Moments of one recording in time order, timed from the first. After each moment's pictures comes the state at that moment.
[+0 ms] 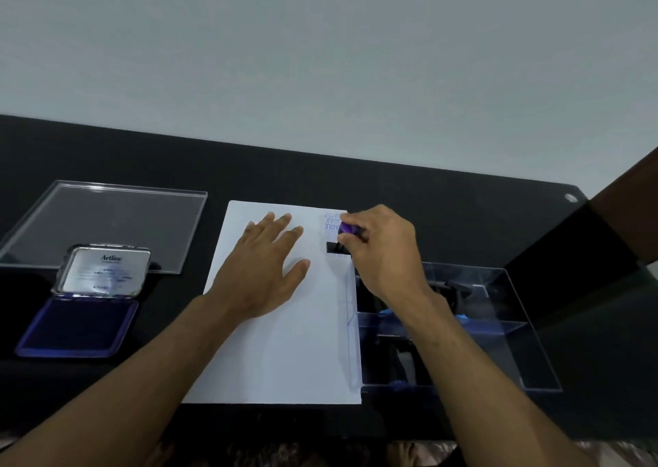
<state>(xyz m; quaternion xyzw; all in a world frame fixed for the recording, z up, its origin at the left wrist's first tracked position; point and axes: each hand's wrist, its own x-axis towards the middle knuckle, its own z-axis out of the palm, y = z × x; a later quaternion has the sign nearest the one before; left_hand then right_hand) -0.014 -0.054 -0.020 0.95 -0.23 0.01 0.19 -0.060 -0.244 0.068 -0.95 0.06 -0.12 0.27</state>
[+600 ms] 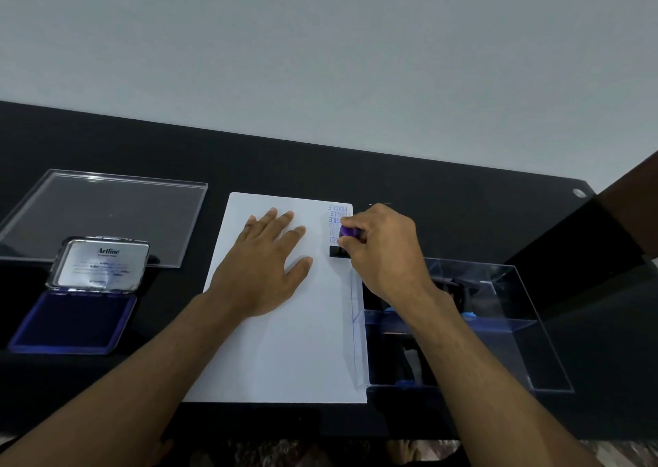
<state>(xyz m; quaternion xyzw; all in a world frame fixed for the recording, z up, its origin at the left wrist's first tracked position) -0.010 -0.050 -0.033 0.95 -0.25 0.02 0.17 -0.055 -0.243 0.057 -0.97 0.03 -0.09 0.22</state>
